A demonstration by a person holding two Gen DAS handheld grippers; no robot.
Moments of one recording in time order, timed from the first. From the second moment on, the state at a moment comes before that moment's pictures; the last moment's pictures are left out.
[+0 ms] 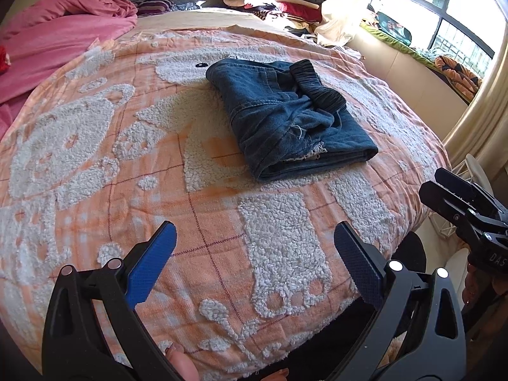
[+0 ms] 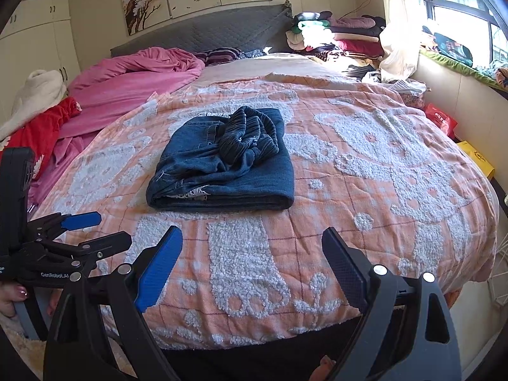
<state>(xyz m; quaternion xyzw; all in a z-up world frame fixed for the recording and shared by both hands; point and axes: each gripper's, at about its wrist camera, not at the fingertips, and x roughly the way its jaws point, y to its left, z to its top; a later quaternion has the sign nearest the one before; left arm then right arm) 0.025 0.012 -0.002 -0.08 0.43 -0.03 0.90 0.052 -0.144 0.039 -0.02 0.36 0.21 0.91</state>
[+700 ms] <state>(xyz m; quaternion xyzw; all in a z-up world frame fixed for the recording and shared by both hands) 0.018 0.012 0.008 -0.08 0.42 -0.01 0.91 0.050 -0.143 0.042 -0.02 0.35 0.21 0.91</state>
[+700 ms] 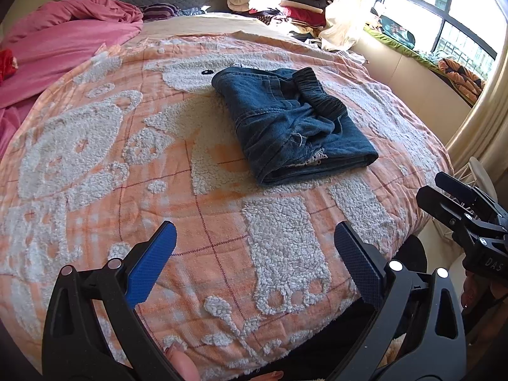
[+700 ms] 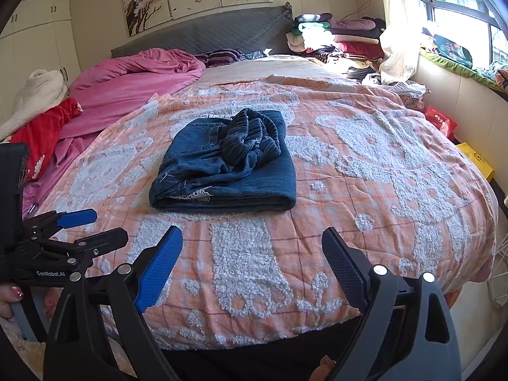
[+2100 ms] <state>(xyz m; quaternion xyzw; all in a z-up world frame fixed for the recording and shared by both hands) 0.015 0.014 0.011 -0.07 0.42 -0.01 0.90 0.055 -0.139 0.038 -0.03 0.36 0.20 0.91</state>
